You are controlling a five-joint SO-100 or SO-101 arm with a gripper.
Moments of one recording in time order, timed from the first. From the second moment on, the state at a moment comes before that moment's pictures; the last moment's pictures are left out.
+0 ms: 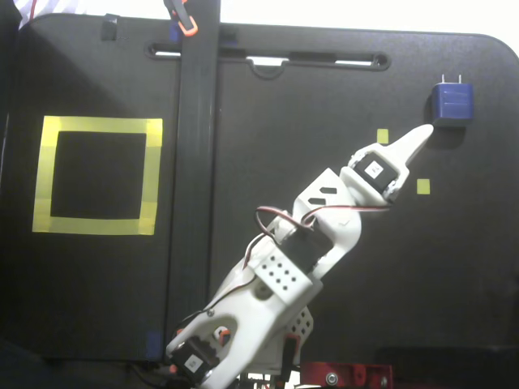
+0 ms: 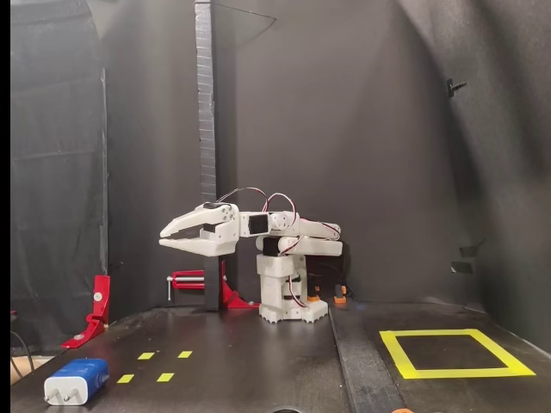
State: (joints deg) arm 41.0 182.3 177.3 8.1 -6.5
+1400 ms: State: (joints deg) arm 41.2 74.1 68.5 54.1 -1.7
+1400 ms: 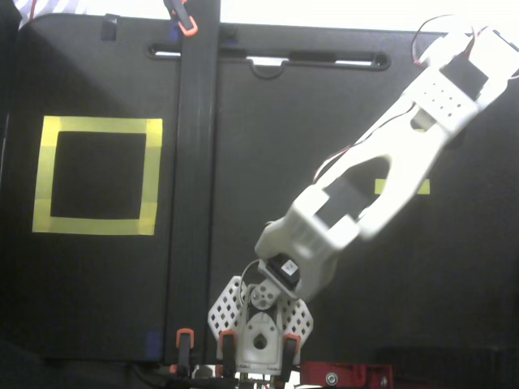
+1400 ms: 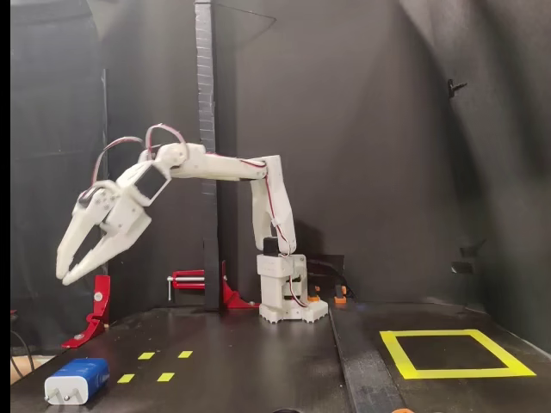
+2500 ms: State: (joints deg) arm 42.3 69.2 63.9 59.9 -42.5
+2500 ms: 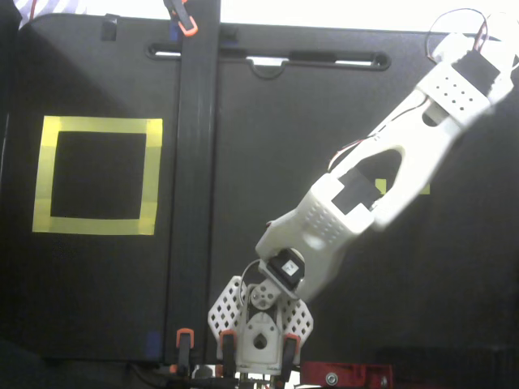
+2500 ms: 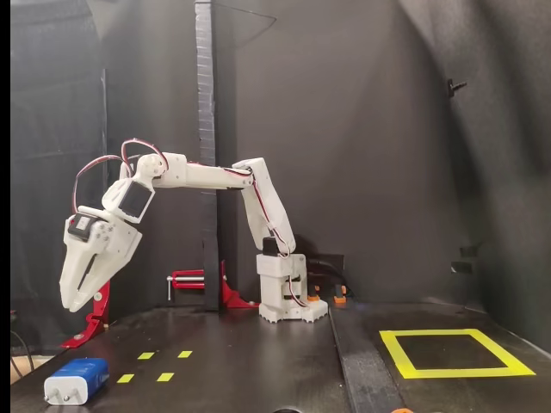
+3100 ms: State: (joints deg) arm 40.4 69.2 63.9 63.5 -108.5
